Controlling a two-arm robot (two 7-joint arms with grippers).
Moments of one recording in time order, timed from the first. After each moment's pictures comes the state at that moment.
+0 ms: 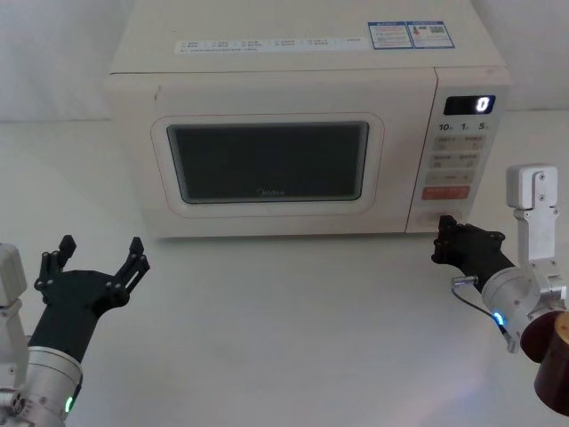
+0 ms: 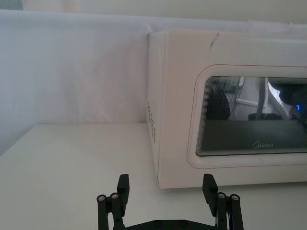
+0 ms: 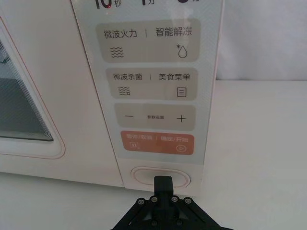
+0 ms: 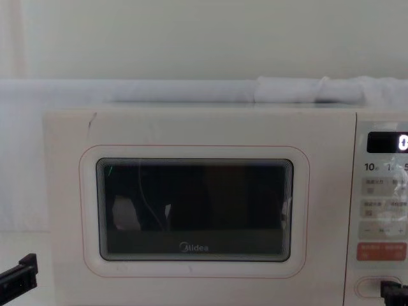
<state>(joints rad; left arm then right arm) 0.27 0.24 0.04 -1.85 -0.25 -0.02 -0.02 0.09 0.09 -0.11 -1.50 0.15 0.22 0.10</state>
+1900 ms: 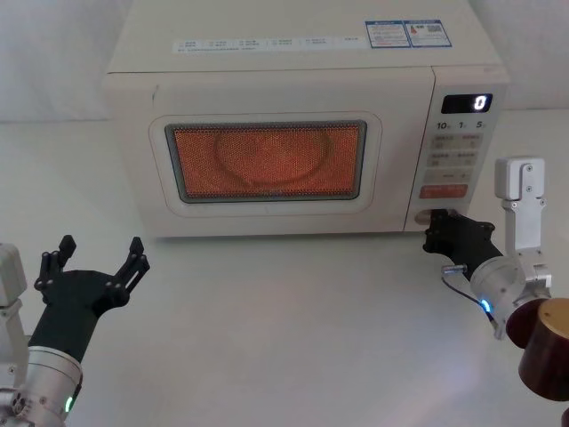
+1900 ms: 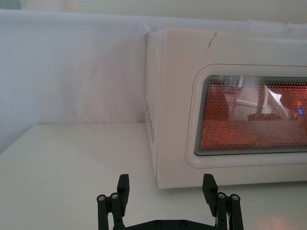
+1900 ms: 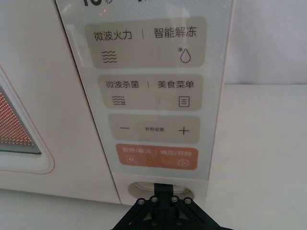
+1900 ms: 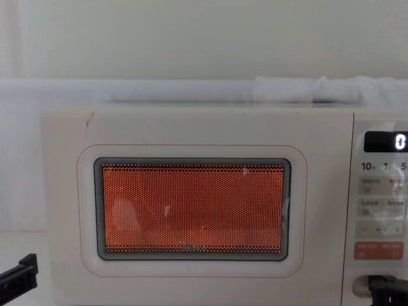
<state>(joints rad) 0.27 0.24 0.04 -1.85 -0.25 -0.02 -0.02 0.15 0.06 -0.12 -1.41 0.14 0.17 0.10</state>
